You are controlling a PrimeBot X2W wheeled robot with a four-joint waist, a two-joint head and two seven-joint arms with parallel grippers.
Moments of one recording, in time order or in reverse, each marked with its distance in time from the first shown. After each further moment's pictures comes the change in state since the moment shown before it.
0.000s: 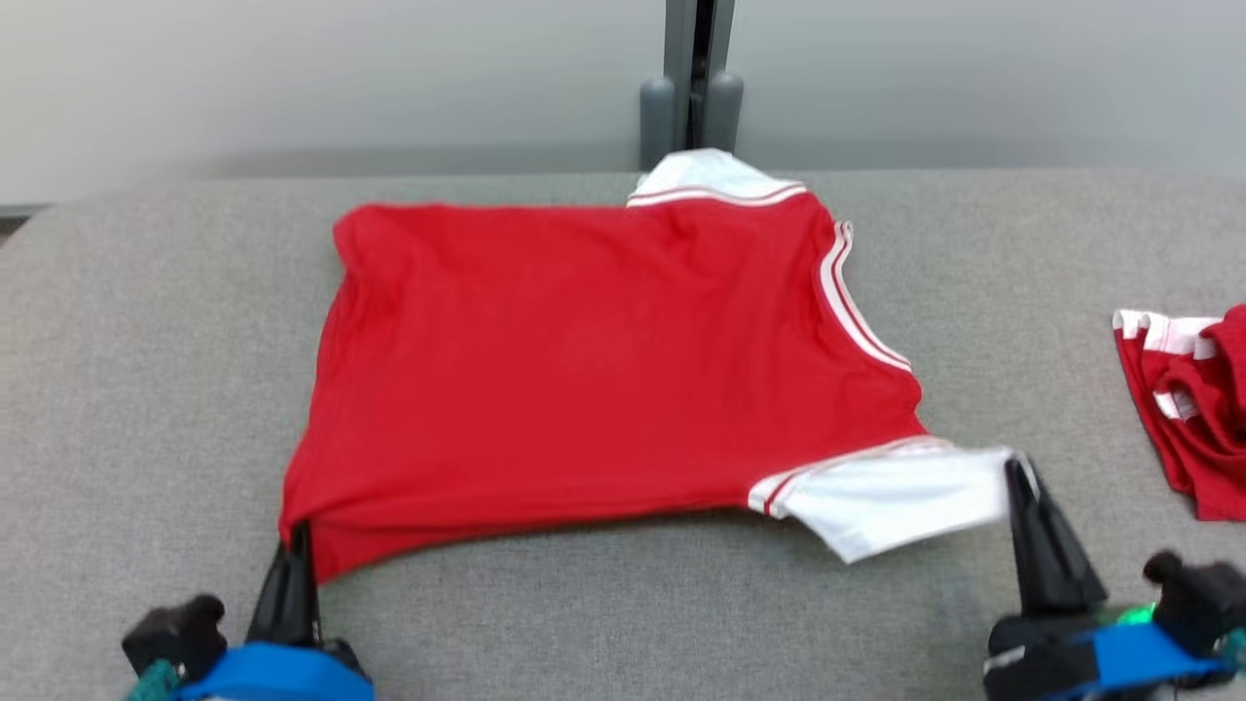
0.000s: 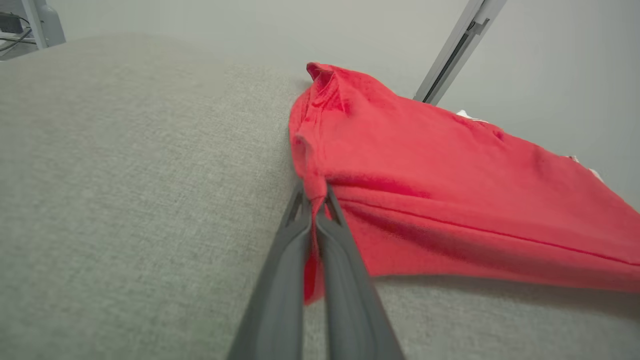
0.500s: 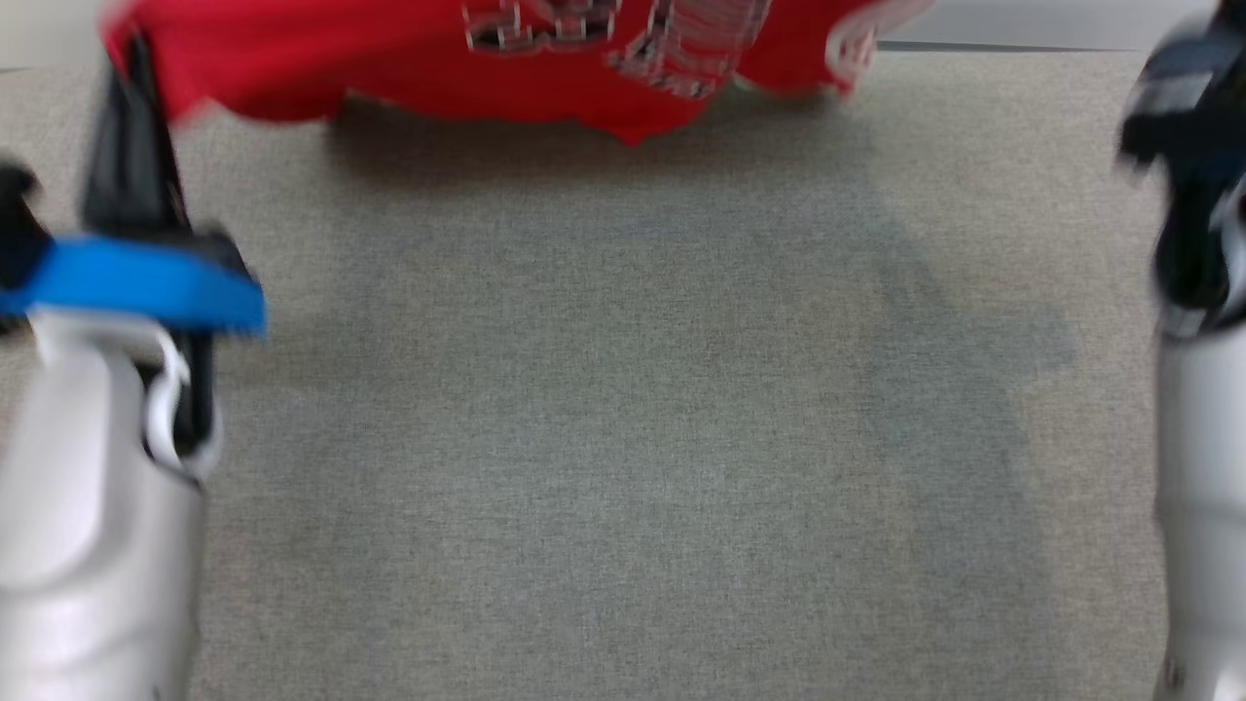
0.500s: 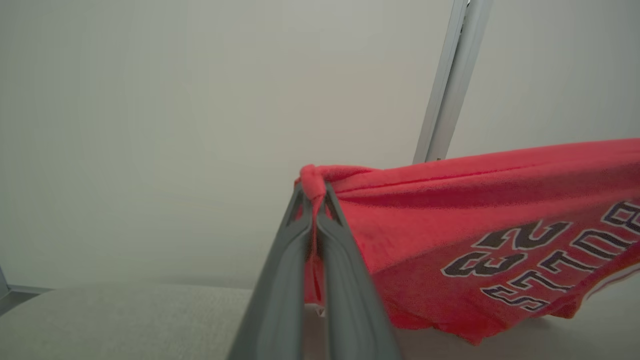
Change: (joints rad) left arm -0.623 0.144 -0.053 0.006 0.030 0.001 0.000; right arm -0.866 -0.023 -0.109 0.167 -0.094 0.000 0.000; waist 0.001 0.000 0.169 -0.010
